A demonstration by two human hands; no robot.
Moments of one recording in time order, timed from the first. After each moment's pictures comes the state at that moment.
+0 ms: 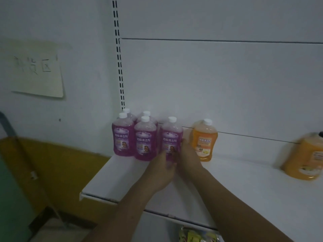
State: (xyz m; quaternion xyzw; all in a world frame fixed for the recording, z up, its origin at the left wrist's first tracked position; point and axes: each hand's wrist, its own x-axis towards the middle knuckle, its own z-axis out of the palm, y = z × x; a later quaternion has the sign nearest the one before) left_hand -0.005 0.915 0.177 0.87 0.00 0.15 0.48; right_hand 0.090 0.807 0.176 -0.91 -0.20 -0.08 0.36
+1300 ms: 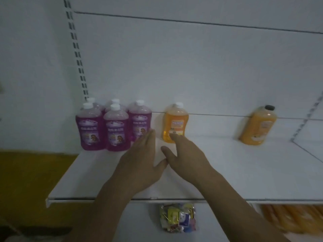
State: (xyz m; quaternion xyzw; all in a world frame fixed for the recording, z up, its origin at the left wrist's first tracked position) left_hand -0.057 0.906 0.220 0.97 -0.07 0.11 0.22; right_hand -0.031 0.747 0.238 -0.95 -0.16 -0.08 0.25
